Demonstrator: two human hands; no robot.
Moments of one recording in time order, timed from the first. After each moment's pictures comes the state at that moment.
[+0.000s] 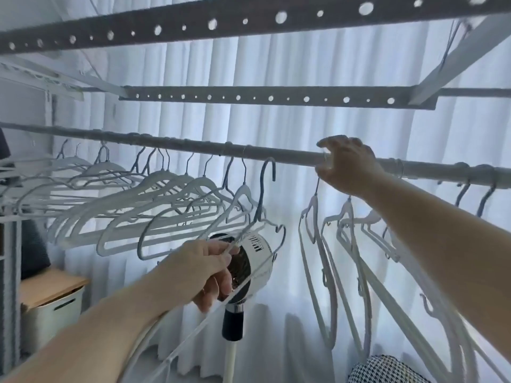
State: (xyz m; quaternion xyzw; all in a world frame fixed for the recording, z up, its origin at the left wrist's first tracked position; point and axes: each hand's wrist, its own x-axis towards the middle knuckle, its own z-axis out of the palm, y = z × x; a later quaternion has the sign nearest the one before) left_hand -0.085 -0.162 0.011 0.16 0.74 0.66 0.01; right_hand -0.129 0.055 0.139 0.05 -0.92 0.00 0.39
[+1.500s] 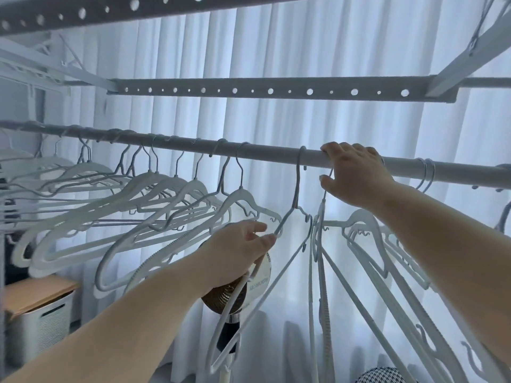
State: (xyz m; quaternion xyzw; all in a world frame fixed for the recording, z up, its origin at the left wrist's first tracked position) left_hand -0.154 -0.129 0.039 0.19 0.83 0.52 -0.08; right_hand -0.173 0.047 0.134 0.04 -0.93 -0.07 0.36
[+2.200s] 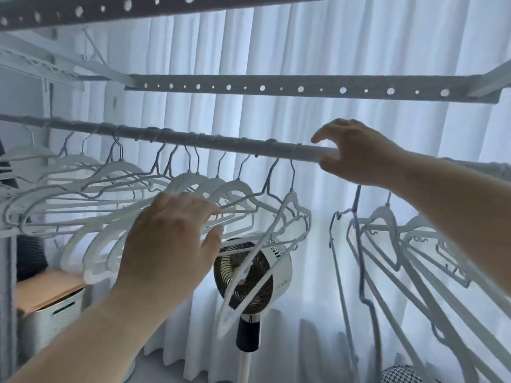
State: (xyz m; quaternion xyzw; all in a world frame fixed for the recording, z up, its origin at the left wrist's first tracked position) left_hand -0.141 -0.258 0.029 0.11 0.87 0.13 -0.45; right_hand -0.173 -0.046 0.154 0.14 -0.92 -0.05 0.37
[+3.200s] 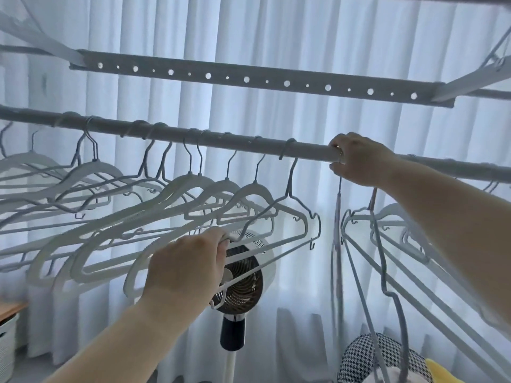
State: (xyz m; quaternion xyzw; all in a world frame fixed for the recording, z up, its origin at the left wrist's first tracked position) left_hand -0.200 -0.296 0.009 0.16 0.89 0.20 -0.37; right_hand -0.208 -0.070 0.149 -0.07 -0.95 -0.07 0.31
